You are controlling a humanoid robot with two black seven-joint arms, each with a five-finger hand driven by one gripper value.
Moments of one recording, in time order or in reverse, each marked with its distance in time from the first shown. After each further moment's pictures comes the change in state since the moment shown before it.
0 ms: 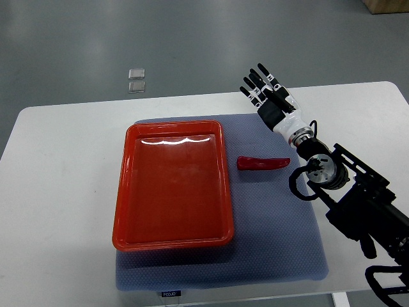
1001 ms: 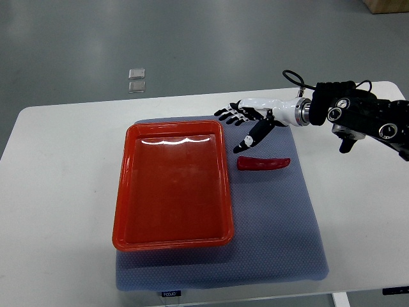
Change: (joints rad) left arm 0.000 0.000 0.000 -0.001 0.000 -0.001 -0.001; right arm 0.616 -0.374 -1.071 0.115 -0.557 0.121 -0.112
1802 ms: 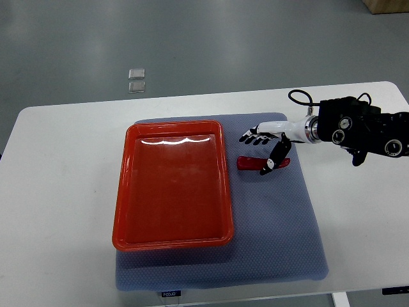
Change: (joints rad) left arm 0.000 0.000 0.000 0.003 0.000 0.000 0.001; right arm -0.009 -0.034 -0.145 0.085 -0.063 -0.126 -0.107
